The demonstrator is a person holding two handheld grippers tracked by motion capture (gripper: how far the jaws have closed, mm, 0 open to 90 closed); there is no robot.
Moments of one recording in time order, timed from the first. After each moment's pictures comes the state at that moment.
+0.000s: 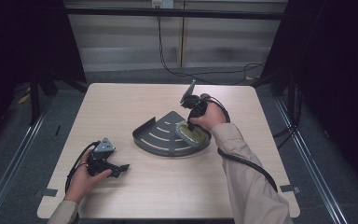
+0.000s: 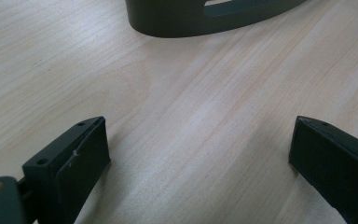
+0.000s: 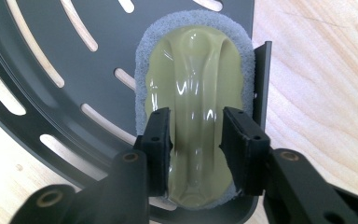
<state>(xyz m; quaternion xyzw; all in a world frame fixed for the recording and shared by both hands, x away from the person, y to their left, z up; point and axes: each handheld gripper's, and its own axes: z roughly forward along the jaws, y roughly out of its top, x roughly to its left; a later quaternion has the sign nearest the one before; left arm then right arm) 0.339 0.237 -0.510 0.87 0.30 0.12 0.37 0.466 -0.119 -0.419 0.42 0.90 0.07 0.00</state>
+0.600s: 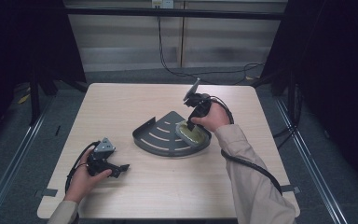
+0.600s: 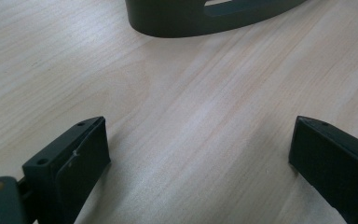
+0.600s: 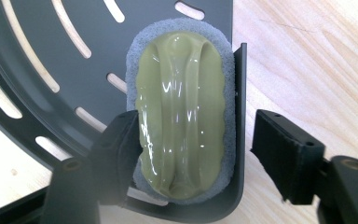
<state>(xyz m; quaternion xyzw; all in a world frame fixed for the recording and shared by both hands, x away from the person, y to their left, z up) 0.339 0.237 -0.511 0.87 0.30 0.11 0.37 0.460 -0.127 -0.410 0.44 0.89 0.10 0.03</state>
